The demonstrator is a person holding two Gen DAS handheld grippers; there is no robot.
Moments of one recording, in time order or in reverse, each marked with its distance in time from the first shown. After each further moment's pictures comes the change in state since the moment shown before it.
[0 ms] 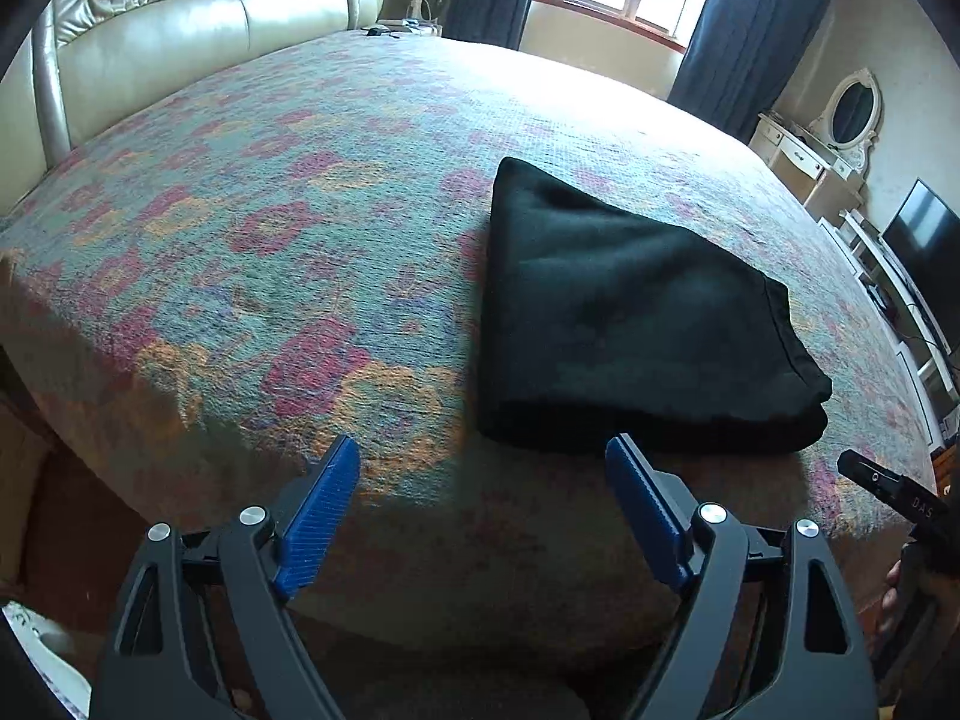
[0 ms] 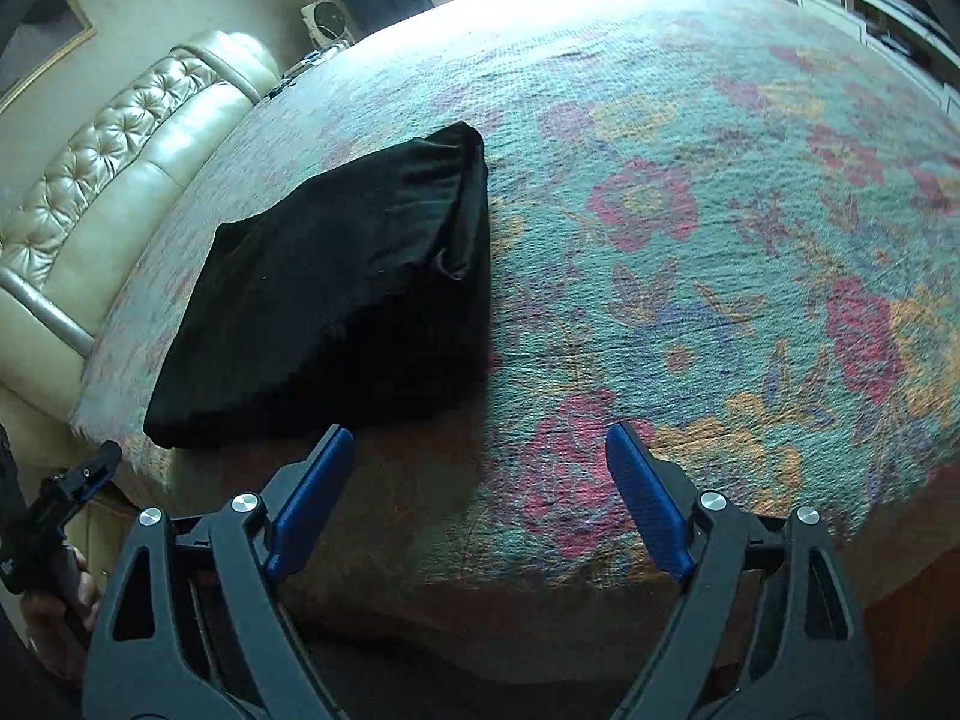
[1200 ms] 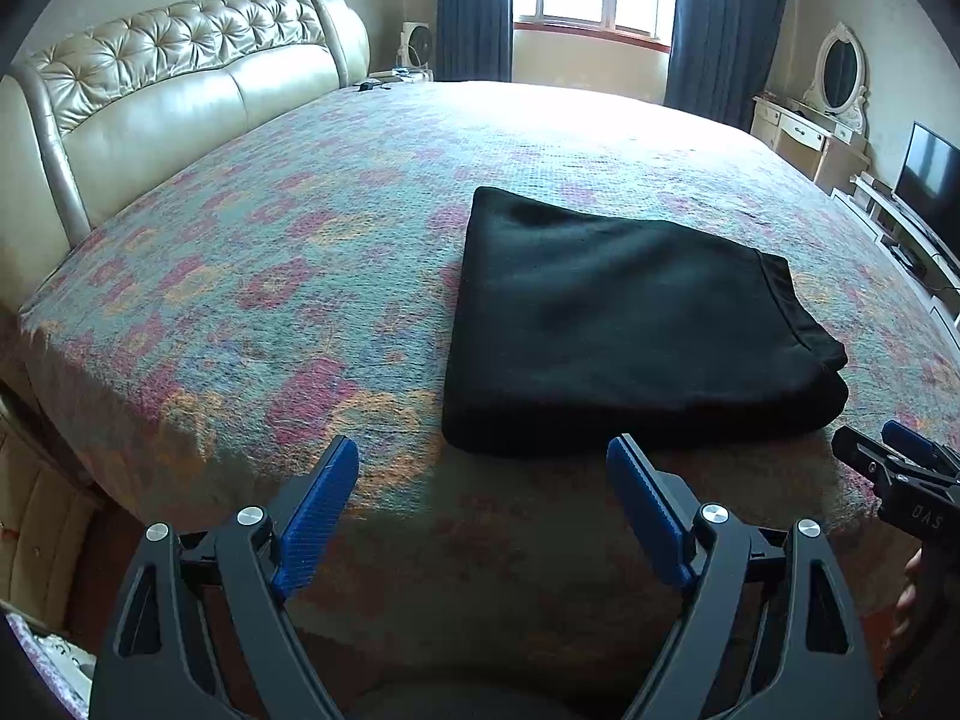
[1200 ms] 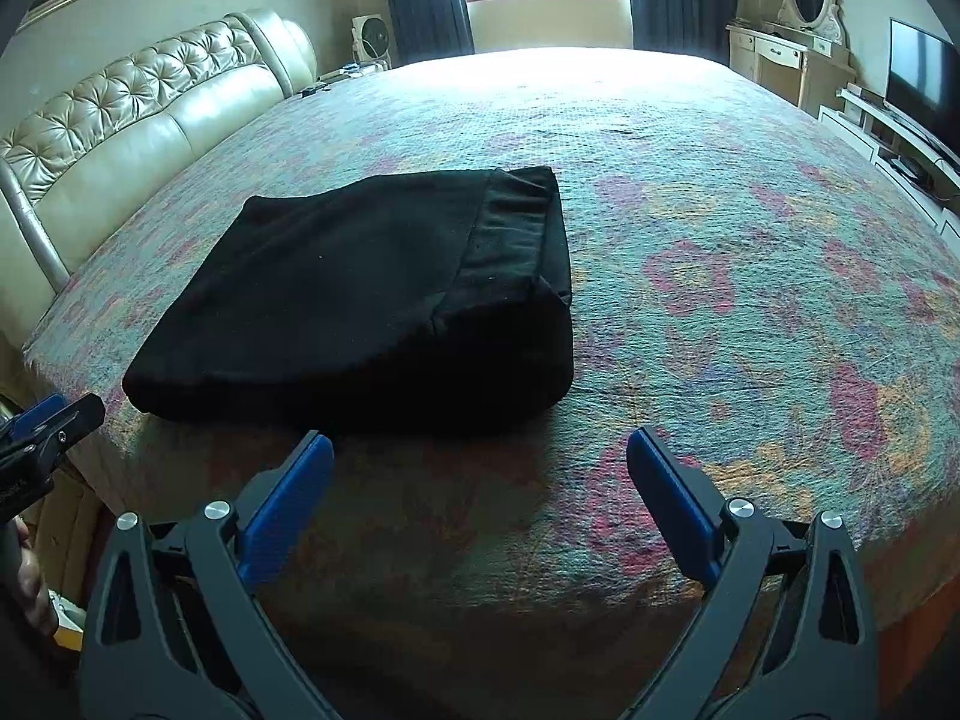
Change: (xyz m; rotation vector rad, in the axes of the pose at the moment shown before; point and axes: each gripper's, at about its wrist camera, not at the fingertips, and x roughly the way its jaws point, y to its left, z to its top) left arm -0.010 -0.039 -0.025 0.128 -0.092 0.123; right arm 0.004 0.046 -0.014 -0.156 -0.128 -0.078
